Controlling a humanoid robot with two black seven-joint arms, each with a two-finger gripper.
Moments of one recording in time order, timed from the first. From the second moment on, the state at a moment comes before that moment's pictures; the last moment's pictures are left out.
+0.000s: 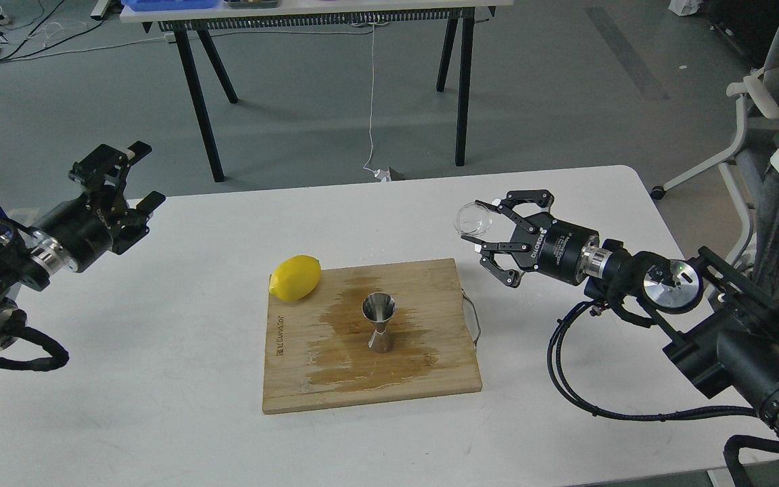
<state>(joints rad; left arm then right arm) -0.69 0.49 -0.65 -0.60 0.68 -0.49 -0.49 0.58 -0.28 0.95 0.83 0.08 0.49 -0.49</state>
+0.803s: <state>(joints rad) -0.69 0.45 -0.65 -0.60 0.68 -0.49 -0.49 1.09 -0.32 0.38 0.88 -0.03 0.49 -0.49</state>
